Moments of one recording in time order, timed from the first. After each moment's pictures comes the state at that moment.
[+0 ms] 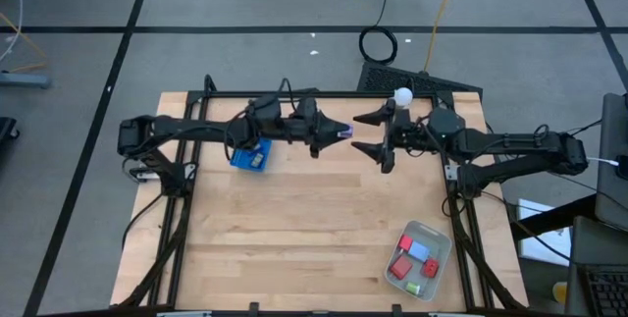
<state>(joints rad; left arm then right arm) 0.18 1.61 1.16 0.61 0.30 -1.71 -0.12 1.00 0.78 0.31 -0.03 0.11</state>
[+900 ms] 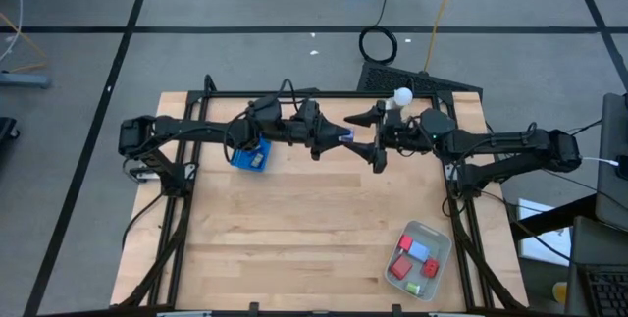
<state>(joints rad) 0.17 1.62 1.18 0.62 0.34 -1.70 -0.12 1.11 0.78 0.47 -0.05 0.17</state>
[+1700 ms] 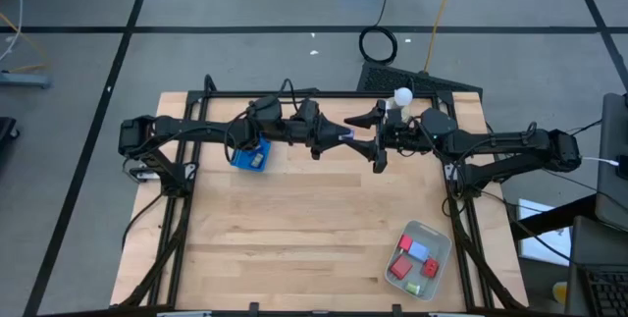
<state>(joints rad) 0.17 1.62 1.18 0.61 0.32 -1.68 -0.12 1.11 0.78 0.48 -0.05 0.17</state>
